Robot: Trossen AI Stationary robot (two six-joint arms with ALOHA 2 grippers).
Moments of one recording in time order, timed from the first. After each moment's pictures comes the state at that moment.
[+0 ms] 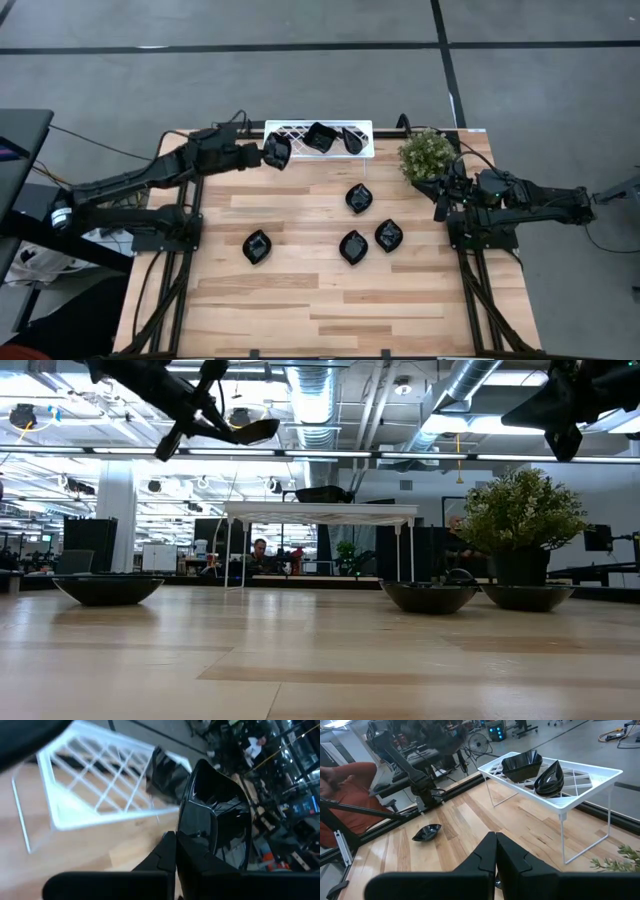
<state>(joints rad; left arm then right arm) 0.41 1.07 0.76 -0.24 -0.09 -0.92 0.01 0.25 0.46 -0.43 0.37 0.41</state>
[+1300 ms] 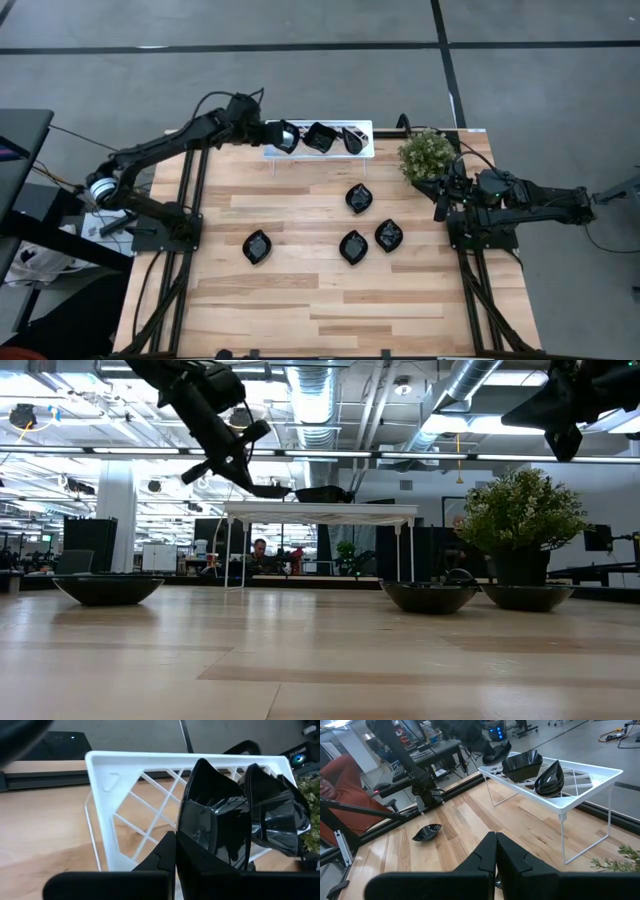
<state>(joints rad) 0.67 1.54 1.10 -0.49 0.00 -0.69 0.01 0.25 0.46 -0.43 0.37 0.41</state>
